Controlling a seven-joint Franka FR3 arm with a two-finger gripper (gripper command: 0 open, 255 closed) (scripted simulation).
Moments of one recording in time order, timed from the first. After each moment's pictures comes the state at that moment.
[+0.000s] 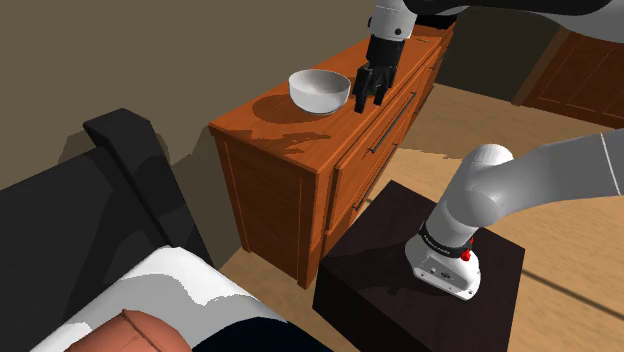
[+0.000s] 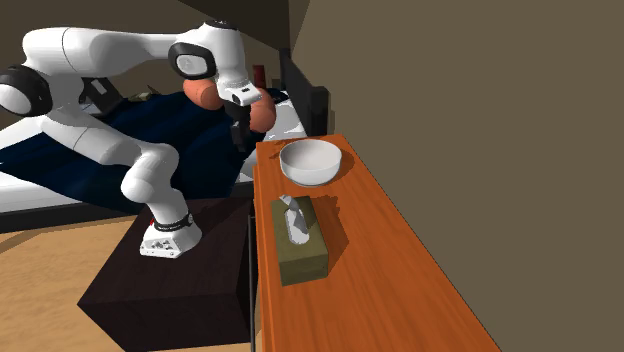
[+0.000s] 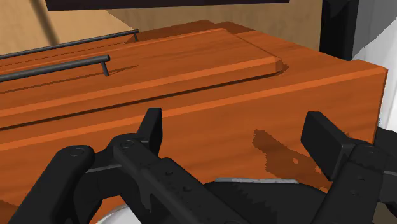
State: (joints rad) arm 0.02 -0.80 -0.03 -2.42 0.10 1.63 0.05
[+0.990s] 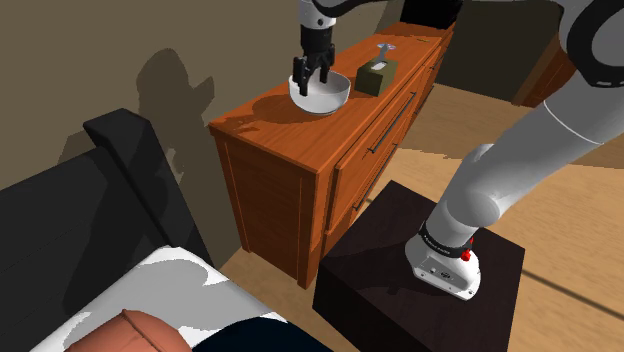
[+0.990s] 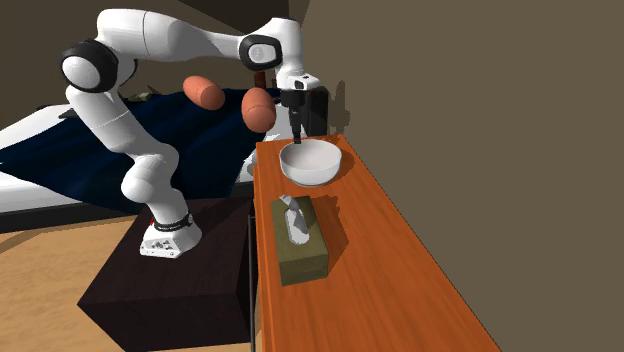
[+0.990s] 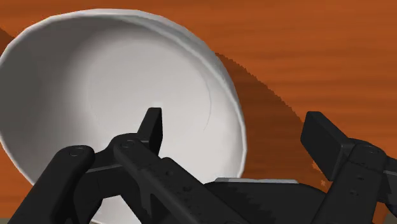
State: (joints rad) arm 0.03 -0.29 0.09 -2.03 -0.07 1.78 0.08
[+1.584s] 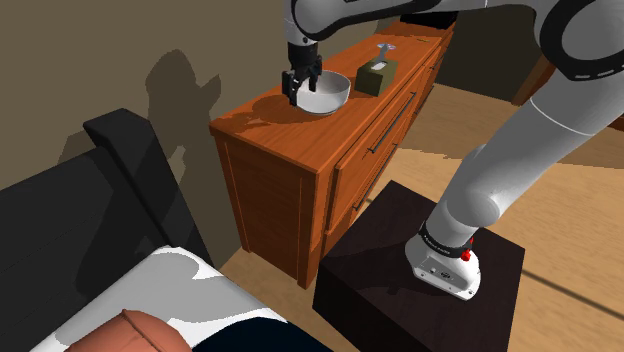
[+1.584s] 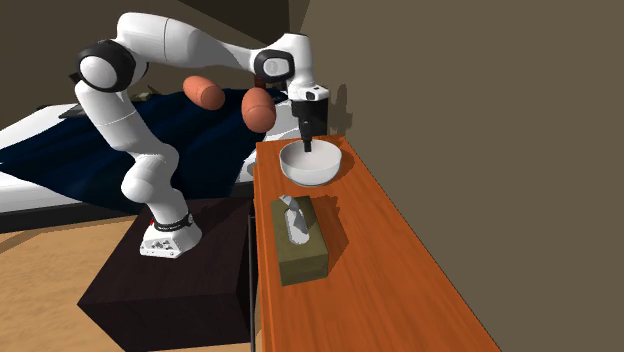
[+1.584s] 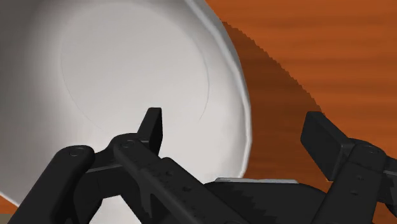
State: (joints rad) arm 0.03 -0.19 0.11 -2.03 -0.12 1.88 0.11
